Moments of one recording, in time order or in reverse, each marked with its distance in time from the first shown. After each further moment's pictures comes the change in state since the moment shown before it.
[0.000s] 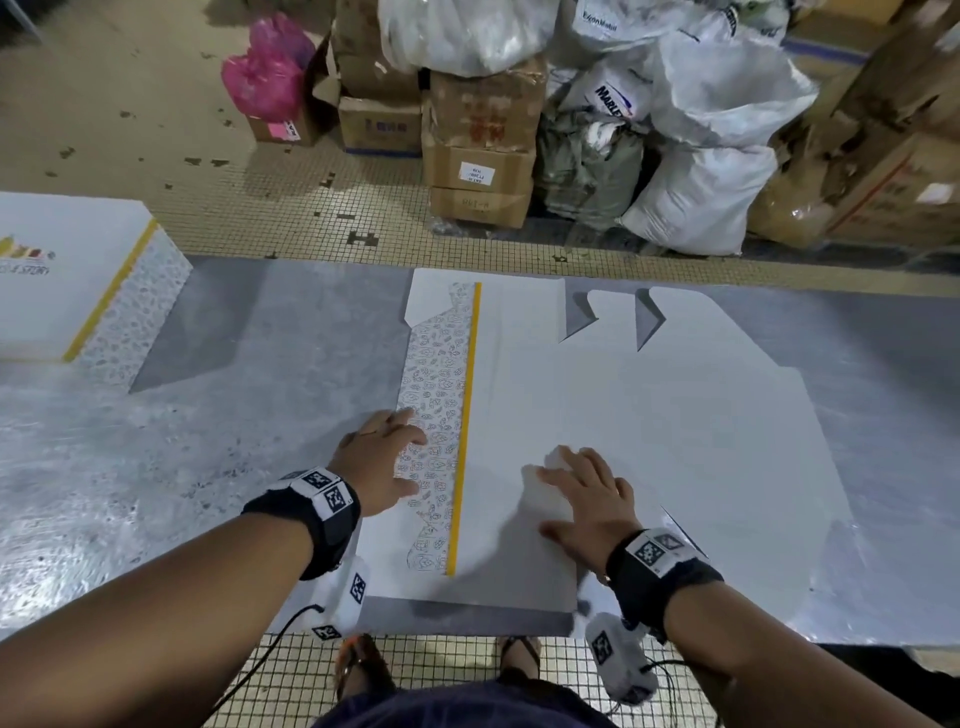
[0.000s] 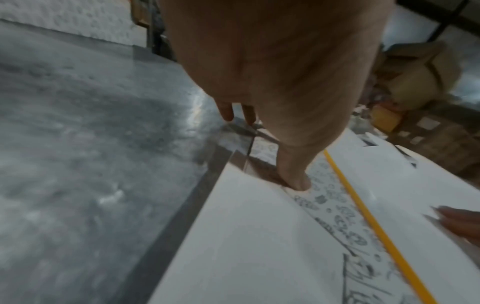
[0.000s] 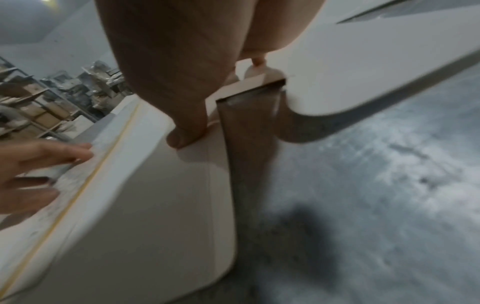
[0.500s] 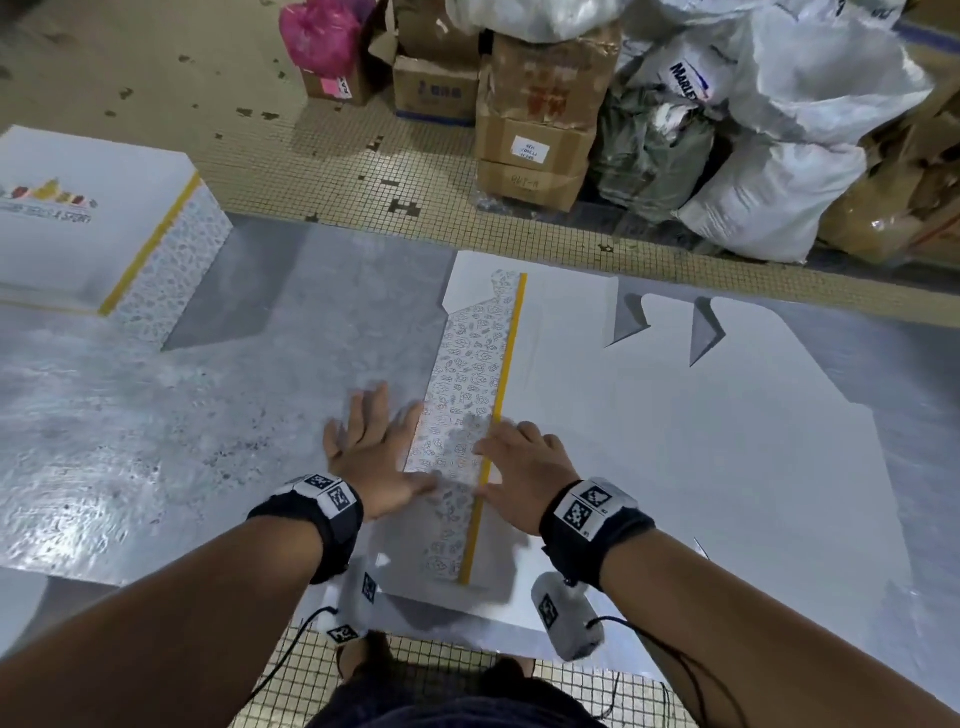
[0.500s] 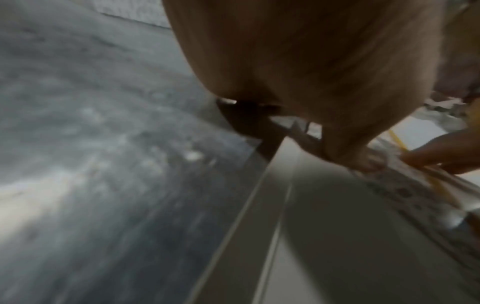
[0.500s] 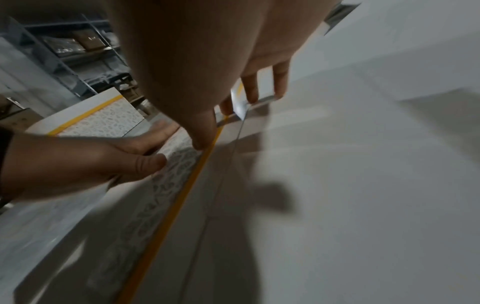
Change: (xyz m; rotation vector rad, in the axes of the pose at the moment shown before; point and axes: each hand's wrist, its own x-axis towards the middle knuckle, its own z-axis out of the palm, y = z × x) left_hand -0.005 -0.018 0.018 0.045 -0.042 -0.268; right_hand 0.063 -0.095 -0.020 -0.234 -0.120 -0.348
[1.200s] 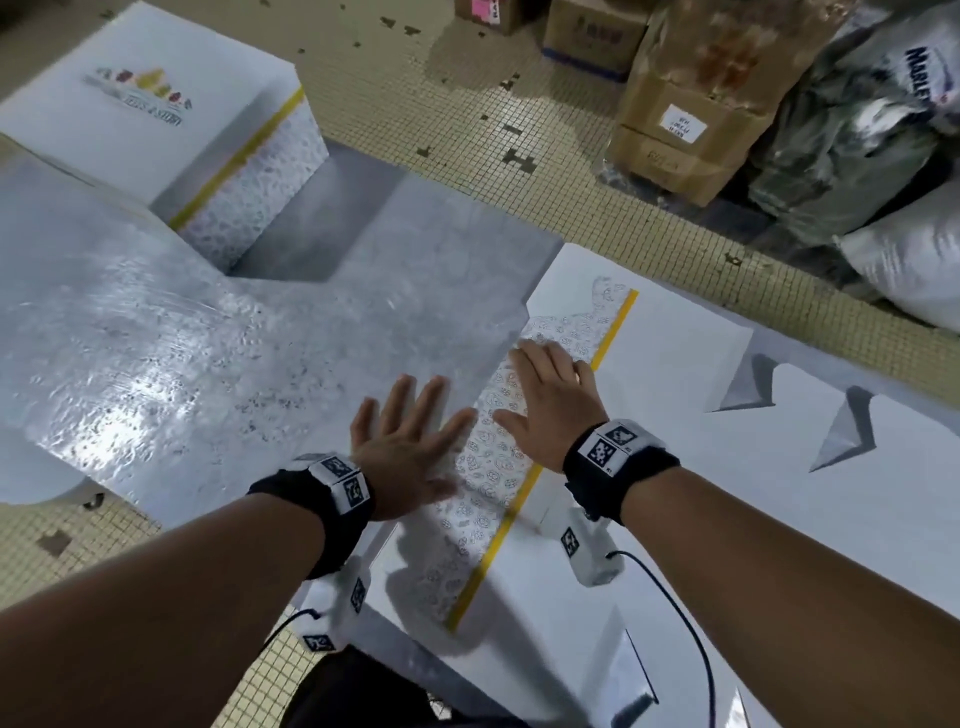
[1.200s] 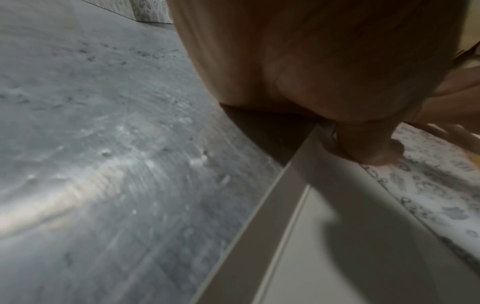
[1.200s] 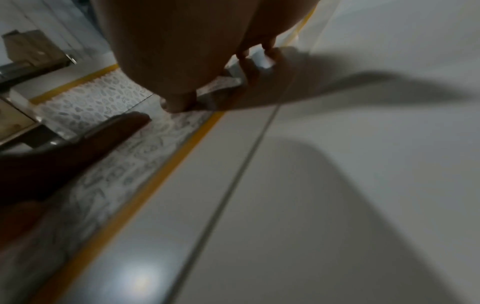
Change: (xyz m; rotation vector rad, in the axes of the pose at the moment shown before) left_hand 0.006 0.004 -0.007 0.093 -0.118 -0.033; right_hand 0.128 0.024 -0.034 -0.198 0.139 -0.236
